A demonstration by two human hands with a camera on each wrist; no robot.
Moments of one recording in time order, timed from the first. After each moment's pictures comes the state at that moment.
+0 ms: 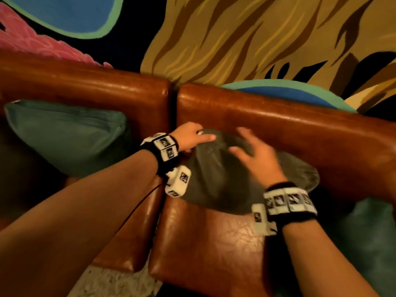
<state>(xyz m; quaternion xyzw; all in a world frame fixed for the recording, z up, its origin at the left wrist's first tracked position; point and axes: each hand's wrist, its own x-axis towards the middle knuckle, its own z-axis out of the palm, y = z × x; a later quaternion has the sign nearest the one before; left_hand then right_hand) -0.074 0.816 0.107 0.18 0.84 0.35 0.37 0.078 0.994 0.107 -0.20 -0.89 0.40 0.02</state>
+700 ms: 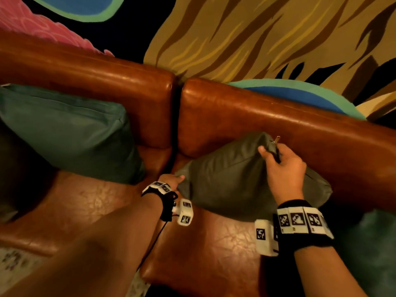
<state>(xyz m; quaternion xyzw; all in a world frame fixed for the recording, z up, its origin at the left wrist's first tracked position) -0.005 0.743 -0.060 -0.25 0.76 0.41 0.43 0.097 1.000 0.119 -0.35 -0.84 0.38 0.15</state>
